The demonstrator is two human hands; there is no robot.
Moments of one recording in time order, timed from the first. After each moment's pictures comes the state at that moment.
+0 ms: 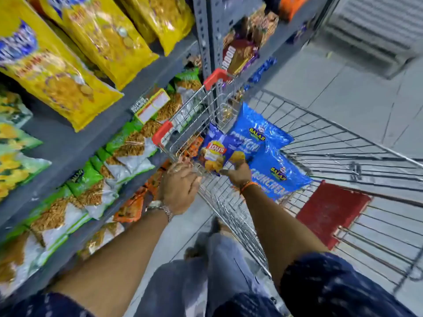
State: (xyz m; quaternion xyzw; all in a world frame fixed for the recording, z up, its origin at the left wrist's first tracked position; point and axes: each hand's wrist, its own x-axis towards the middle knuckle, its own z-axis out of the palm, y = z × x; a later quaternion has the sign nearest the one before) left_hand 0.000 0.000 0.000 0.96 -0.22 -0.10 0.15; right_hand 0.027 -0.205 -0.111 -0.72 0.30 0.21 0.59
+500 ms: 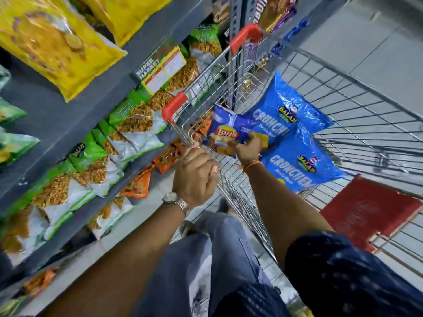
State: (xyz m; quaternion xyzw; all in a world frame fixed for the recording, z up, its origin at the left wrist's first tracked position) left_hand 0.000 0.003 -0.050 0.94 -0.22 0.08 0.26; right_hand 0.070 -0.163 -0.167 -0.68 0.35 0.08 0.64
